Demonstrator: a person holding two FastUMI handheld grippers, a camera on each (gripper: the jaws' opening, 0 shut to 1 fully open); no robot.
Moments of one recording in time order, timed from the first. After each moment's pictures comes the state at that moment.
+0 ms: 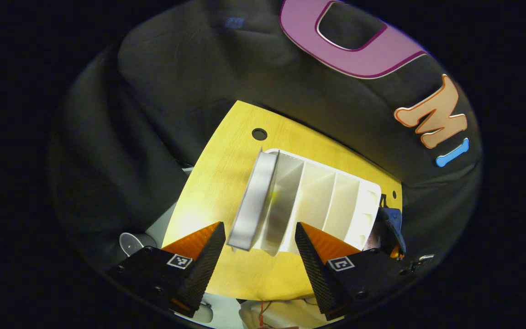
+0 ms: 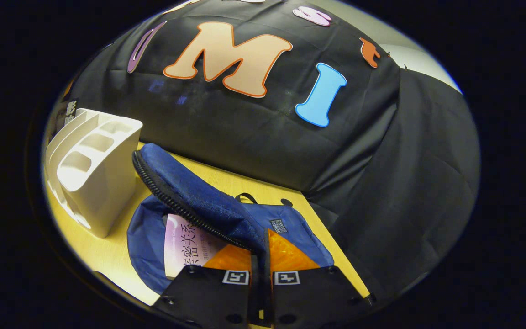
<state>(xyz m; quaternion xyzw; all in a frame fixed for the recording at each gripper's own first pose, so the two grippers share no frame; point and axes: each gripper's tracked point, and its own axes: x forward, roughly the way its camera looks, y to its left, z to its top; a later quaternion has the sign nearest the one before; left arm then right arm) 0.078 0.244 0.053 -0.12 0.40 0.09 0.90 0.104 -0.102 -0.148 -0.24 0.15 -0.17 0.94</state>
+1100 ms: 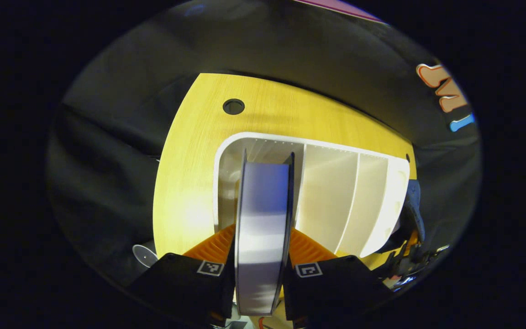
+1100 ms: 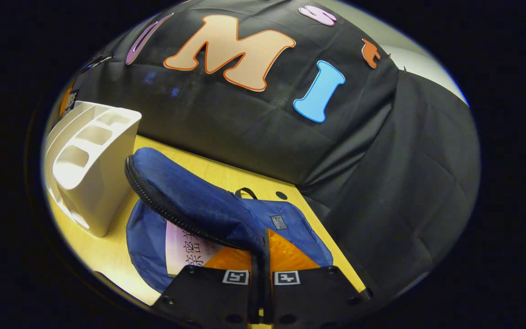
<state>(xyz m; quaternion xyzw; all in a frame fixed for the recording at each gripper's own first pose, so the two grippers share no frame) 0.144 0.219 -0.021 -0.04 0.51 0.05 0.86 0.095 -0.094 -0.155 -0.25 0.17 -0.19 0.93</state>
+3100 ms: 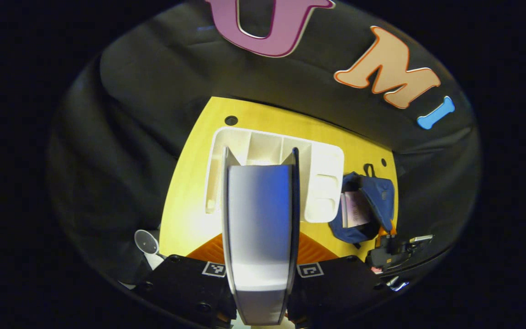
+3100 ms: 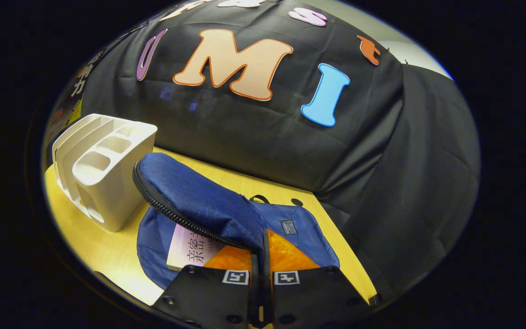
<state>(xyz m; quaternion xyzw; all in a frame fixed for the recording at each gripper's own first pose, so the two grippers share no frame) -0.001 0.073 0.095 -0.06 0.42 0.07 0.90 0.089 -0.095 -0.155 -0.21 0.14 -0.12 0.96</state>
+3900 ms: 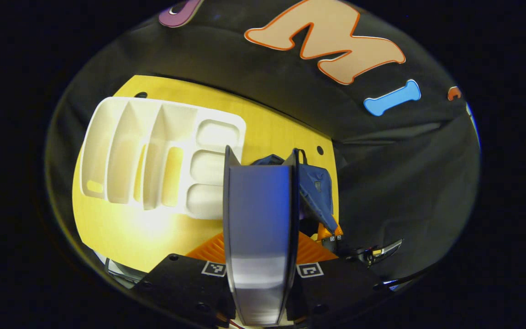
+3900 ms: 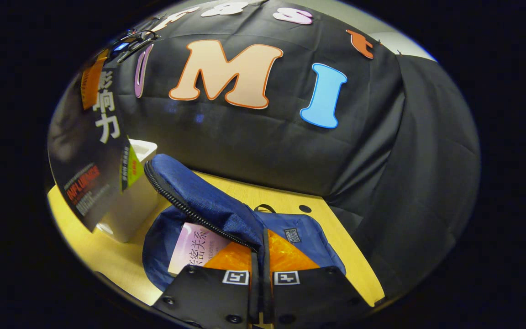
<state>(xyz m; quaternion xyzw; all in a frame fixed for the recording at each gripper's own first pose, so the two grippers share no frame) 0.056 -0.118 0.012 -0.16 0.43 -0.09 0.88 0.103 -0.104 -0.136 -0.17 0.13 -0.08 0.97</state>
